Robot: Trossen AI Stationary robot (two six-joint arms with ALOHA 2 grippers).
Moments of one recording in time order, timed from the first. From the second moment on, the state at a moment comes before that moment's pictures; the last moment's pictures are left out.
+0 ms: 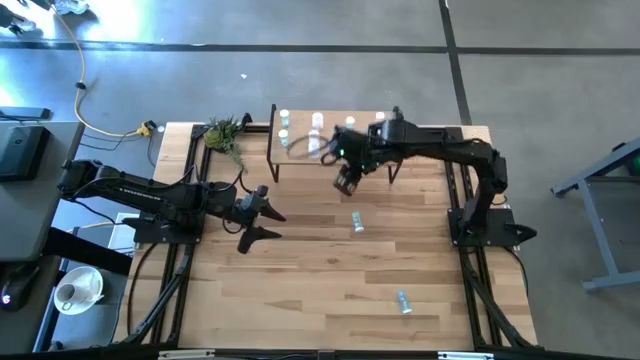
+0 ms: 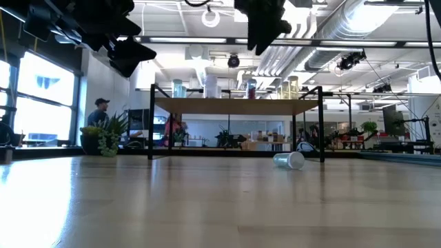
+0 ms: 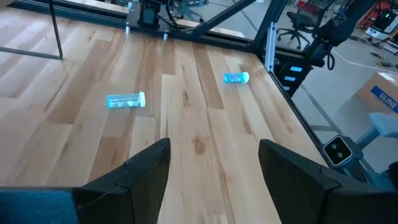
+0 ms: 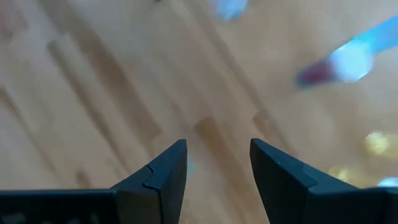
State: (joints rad) left arm 0.04 0.95 0.42 0.18 0.14 -0.21; right arm -0.13 1.82 1.97 -1.34 0.19 0.39
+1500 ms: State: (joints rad) left arm 0.01 1.29 0.43 0.56 0.14 0.16; right arm 0.69 1.82 1.49 -1.32 0.69 1.38
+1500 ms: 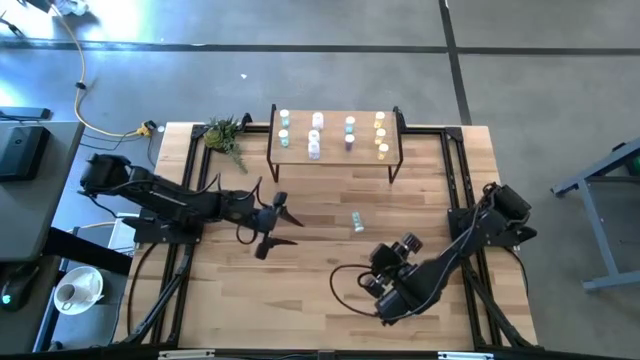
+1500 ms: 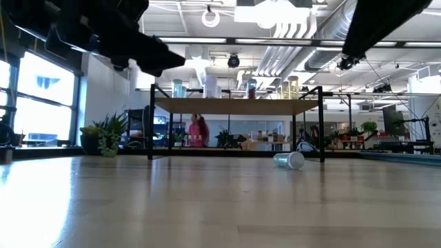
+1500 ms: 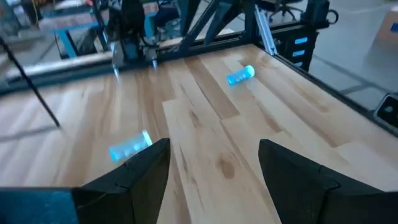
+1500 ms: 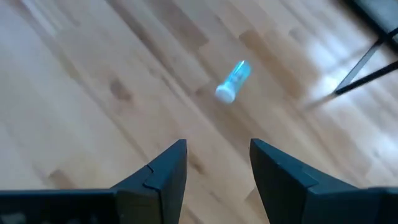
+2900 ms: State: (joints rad) left arm -0.01 1.42 0.77 -0.36 0.14 0.31; right arm 0.39 1.87 1.56 -1.30 0.77 1.36
